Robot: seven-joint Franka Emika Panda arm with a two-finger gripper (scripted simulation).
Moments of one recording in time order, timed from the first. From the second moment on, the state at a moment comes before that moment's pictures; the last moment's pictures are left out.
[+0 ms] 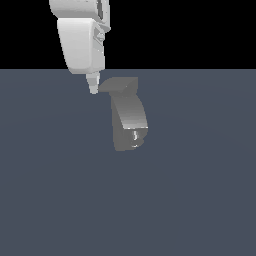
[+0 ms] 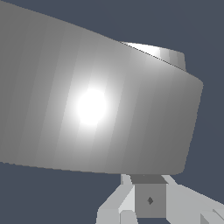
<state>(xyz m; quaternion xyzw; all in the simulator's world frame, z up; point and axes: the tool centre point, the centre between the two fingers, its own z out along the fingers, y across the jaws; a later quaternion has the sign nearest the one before) -0.087 0.079 0.248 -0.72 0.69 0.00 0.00</state>
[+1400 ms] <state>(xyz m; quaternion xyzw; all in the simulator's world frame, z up) -0.089 -0.026 0.249 -0.73 0.68 0.00 0.00</state>
